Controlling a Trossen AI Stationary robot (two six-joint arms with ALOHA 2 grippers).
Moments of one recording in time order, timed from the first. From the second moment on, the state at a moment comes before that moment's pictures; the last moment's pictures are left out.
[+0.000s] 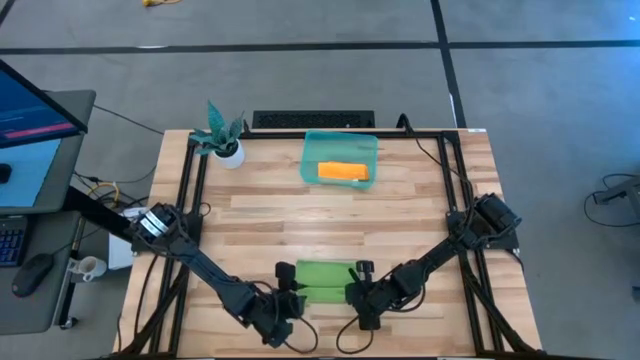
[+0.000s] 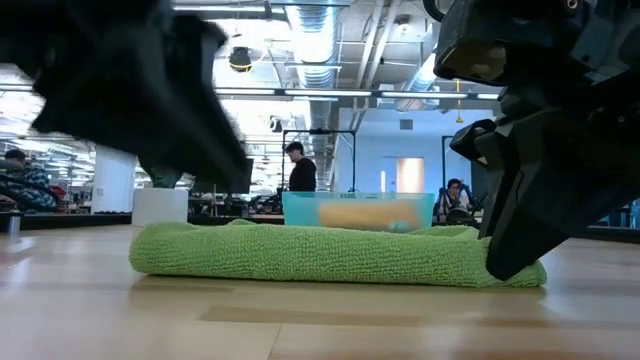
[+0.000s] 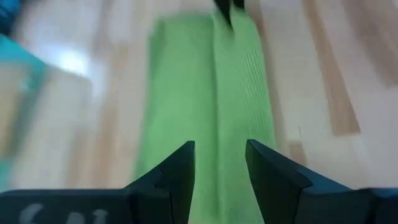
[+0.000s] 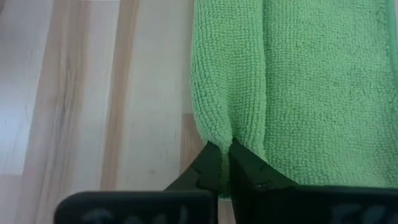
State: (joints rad) left arm -0.70 1.95 1.21 -0.35 -0.73 -0.33; right arm 0.62 1.96 1.08 -0.27 0.26 0.47
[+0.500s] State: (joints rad) left arm -0.73 1.97 1.21 -0.34 -0.64 -0.26; right arm 0.62 1.96 1.08 -0.27 0.25 0.49
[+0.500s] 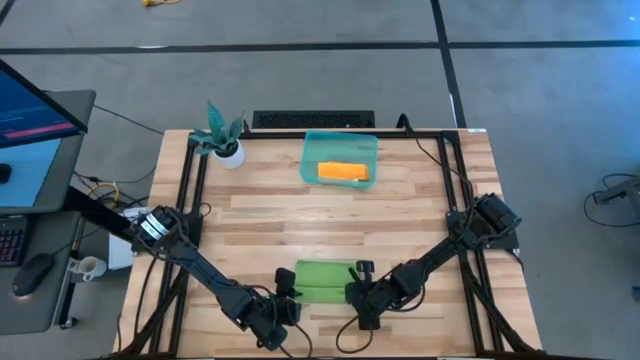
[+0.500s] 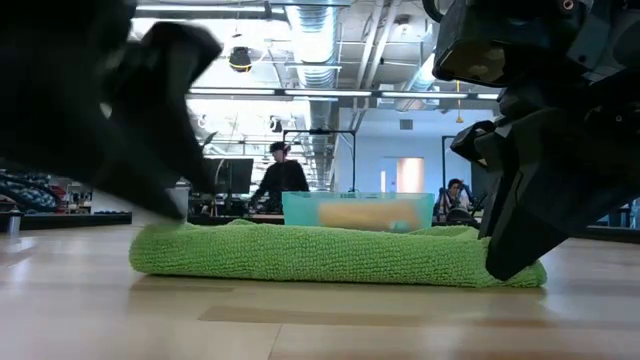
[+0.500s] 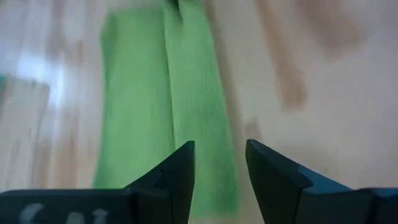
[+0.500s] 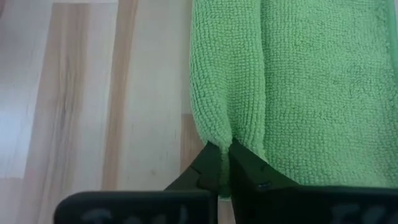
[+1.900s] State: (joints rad) left arm -0.58 1.90 1.13 -0.26 0.12 -1.09; right arm 0.52 1.92 1.07 -0.09 -0.52 0.54
